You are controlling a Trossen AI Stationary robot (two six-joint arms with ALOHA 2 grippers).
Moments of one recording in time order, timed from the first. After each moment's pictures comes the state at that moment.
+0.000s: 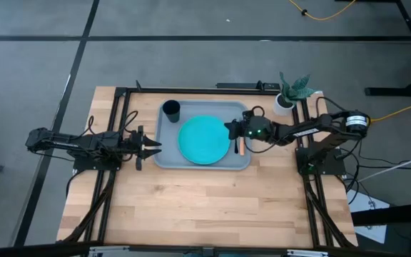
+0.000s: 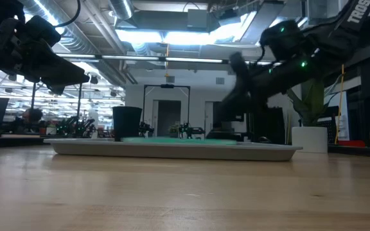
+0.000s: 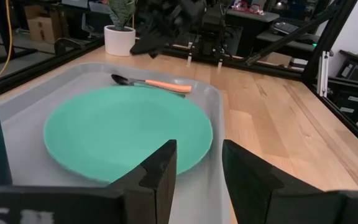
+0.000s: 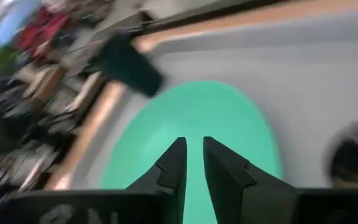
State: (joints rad) left arm -0.06 0.18 0.01 0.04 -0.17 -0.20; right arm -0.23 1.55 0.49 0.65 0.26 0.93
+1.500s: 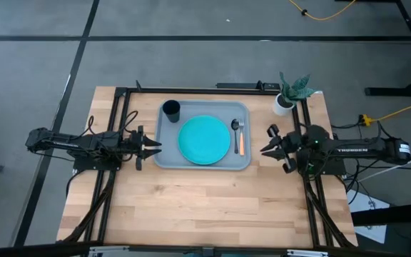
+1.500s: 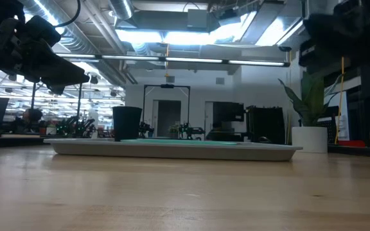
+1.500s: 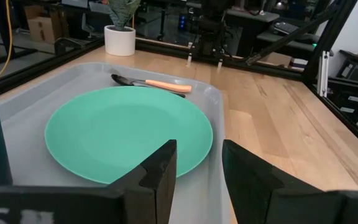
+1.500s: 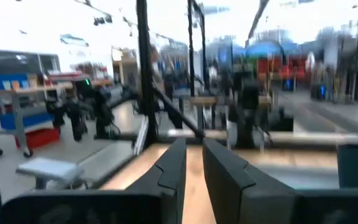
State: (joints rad) left arm -0.06 0.18 0.01 0.04 -0.17 -0.20; right arm -0.18 0.58 0.01 0.78 -0.48 0.15
